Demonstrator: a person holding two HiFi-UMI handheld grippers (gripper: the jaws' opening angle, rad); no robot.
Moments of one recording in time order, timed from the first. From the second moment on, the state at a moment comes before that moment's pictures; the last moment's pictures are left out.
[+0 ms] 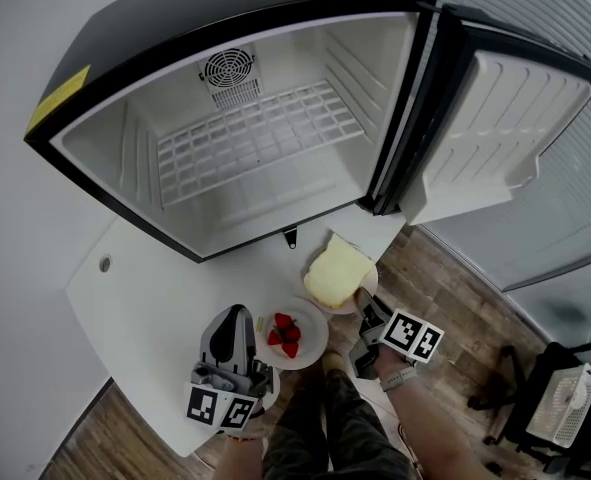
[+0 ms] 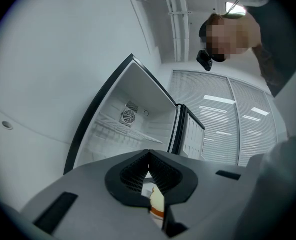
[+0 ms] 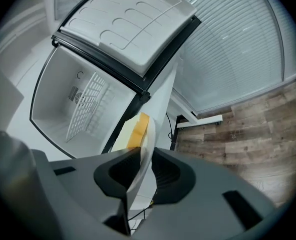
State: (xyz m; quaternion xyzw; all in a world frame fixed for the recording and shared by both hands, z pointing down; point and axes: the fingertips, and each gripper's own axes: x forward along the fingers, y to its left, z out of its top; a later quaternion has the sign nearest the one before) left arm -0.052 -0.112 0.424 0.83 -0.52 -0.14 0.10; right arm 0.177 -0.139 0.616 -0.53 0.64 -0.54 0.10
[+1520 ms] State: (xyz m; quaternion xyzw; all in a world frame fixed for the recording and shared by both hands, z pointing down) left arm -0.117 -0.132 0.383 0.78 -0.60 -0.14 0.06; right arm 0.101 -0.214 0.528 -0.45 0.63 -0.60 0.21
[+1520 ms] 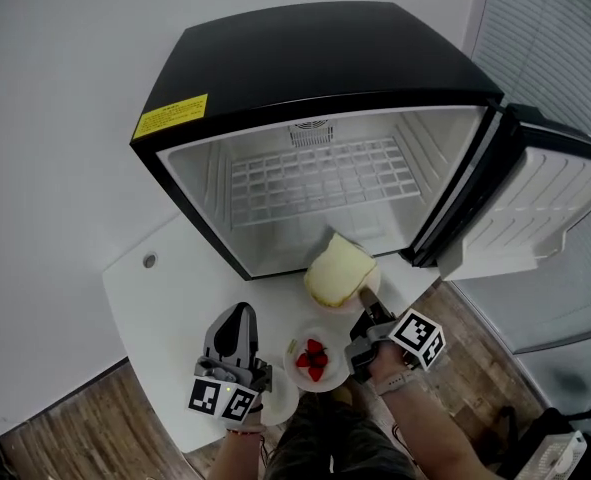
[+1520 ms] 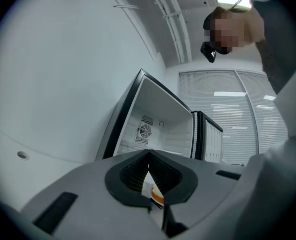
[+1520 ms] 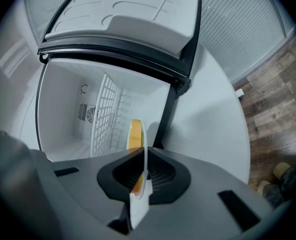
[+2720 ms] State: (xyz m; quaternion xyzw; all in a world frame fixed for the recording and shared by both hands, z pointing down) left arm -0.088 -0.223 0.424 0.84 -0.50 -0.16 0.11; right arm 0.123 -0.357 0.530 -0.60 0.57 -0.48 0.27
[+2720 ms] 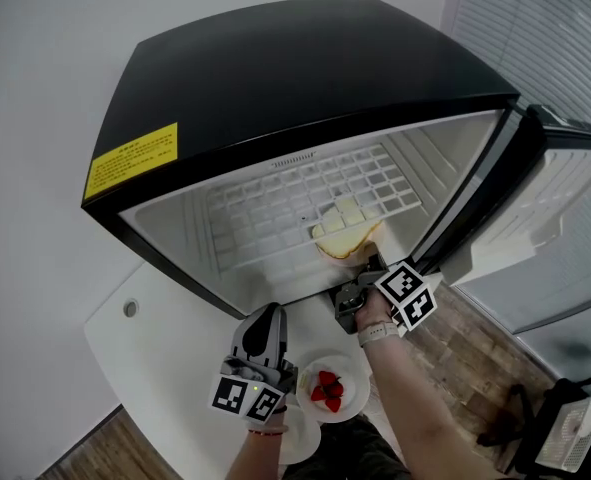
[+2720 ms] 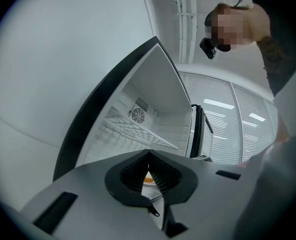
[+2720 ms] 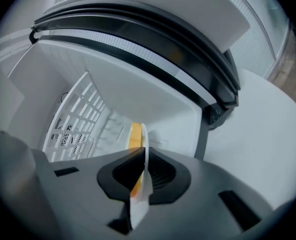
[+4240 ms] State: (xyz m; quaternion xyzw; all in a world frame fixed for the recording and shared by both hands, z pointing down) left arm -0.092 -0.203 0.415 0.85 -0.48 -0.15 0.12; right arm 0.097 -0.306 0.483 -0.60 0.78 -0.17 -0.07
